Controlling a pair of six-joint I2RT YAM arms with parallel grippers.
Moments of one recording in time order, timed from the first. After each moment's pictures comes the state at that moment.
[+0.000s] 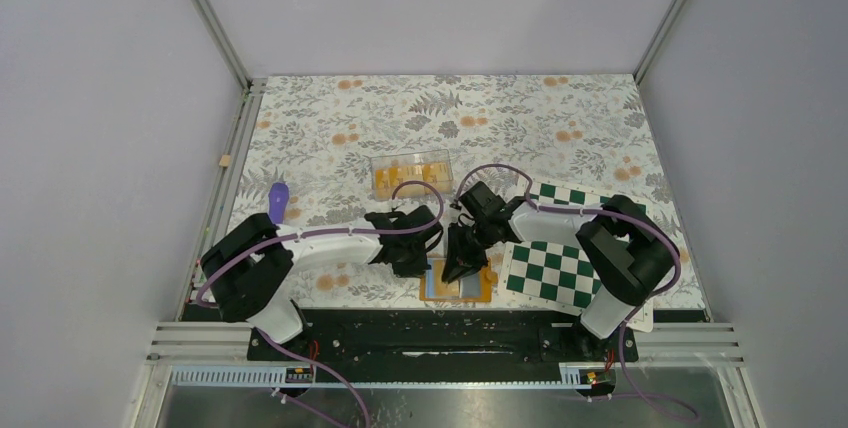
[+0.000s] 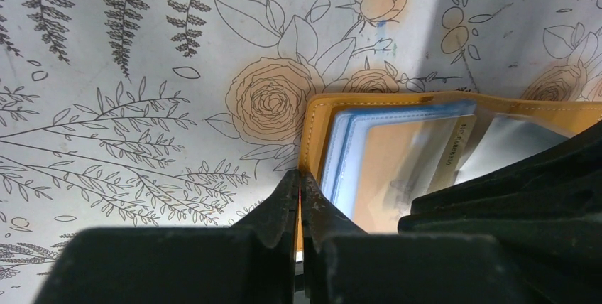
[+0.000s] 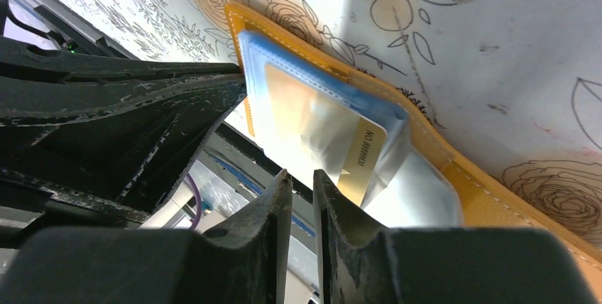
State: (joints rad) left arm -0.99 1.59 0.83 -0.51 -0.08 -1.07; right arm 0.75 1.67 0.81 -0.33 -0.57 0.77
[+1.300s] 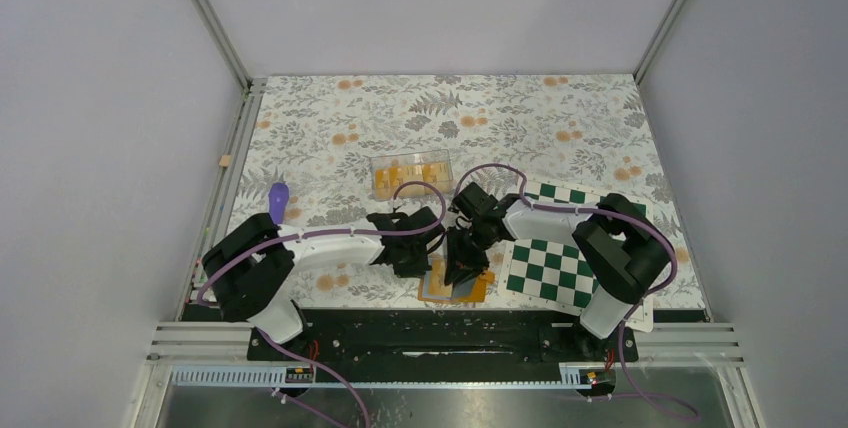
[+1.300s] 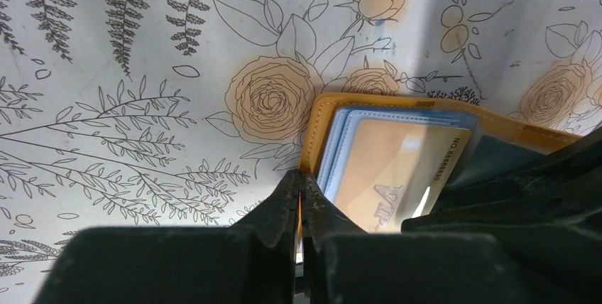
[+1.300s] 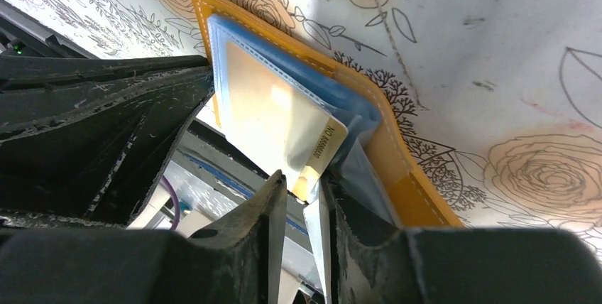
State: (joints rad) left arm -1.01 1.59 0.84 -0.52 -0.11 -1.07; right arm 0.78 1.69 0.87 -0.45 -0.50 0.74
